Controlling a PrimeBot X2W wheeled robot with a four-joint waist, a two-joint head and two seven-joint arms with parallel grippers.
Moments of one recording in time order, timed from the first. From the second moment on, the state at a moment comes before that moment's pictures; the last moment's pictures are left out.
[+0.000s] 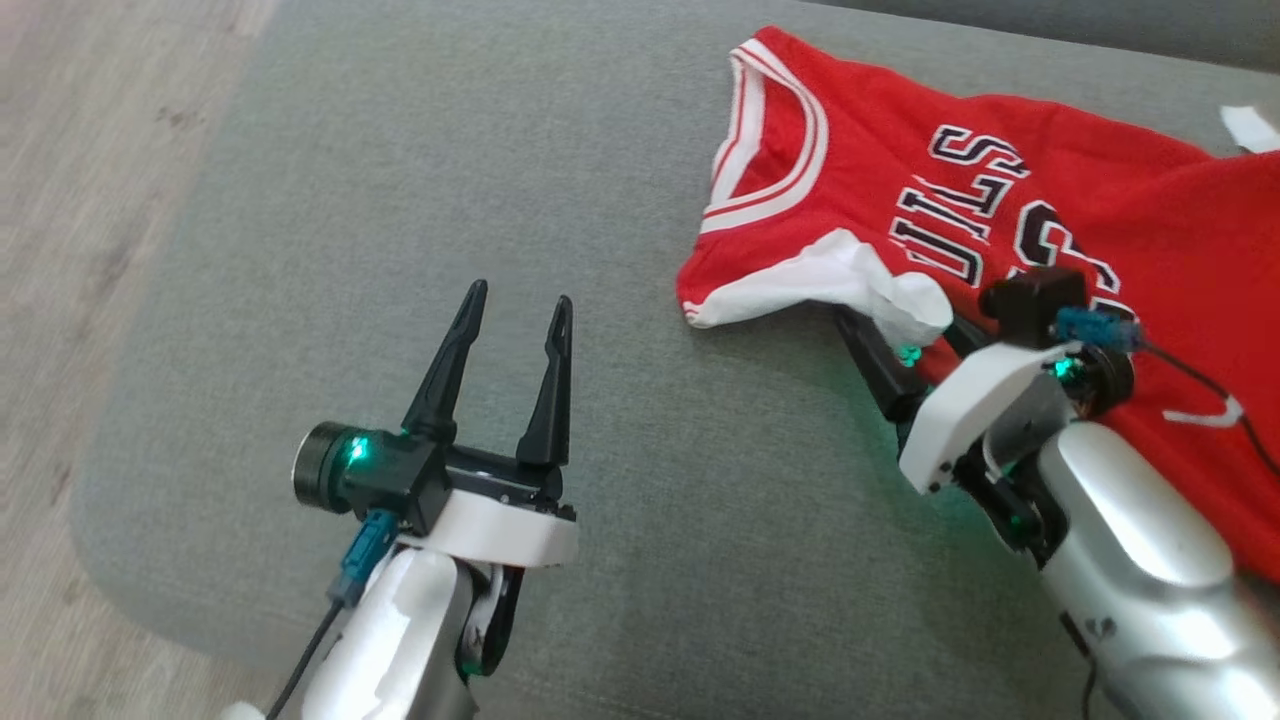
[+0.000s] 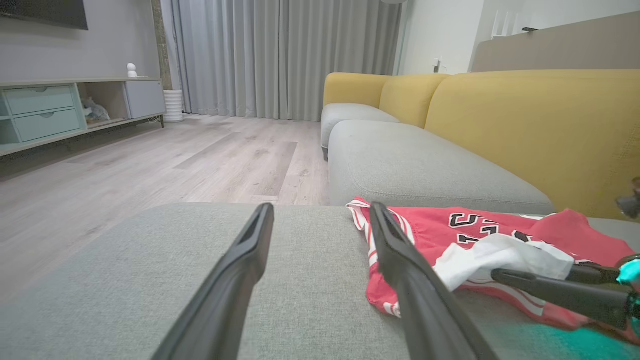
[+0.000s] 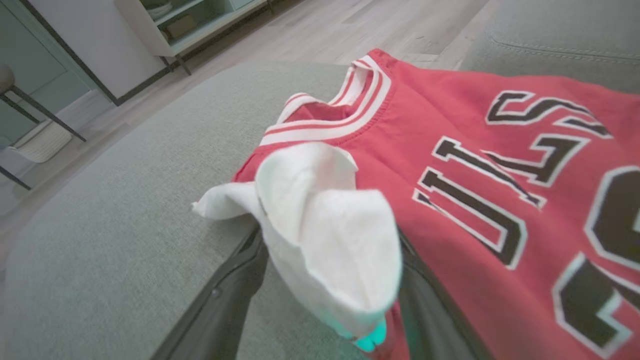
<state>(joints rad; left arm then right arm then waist) -0.29 0.05 -0.42 0.23 -0.25 0.04 -0.26 -0.47 -0.27 0.50 0.47 0.52 0.13 0.10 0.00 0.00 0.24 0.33</state>
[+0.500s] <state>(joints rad) -0.29 0.05 -0.42 0.24 -0.26 0.05 -0.26 -0.59 -0.32 0.84 0.49 0.63 0.13 -0.05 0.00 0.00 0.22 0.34</state>
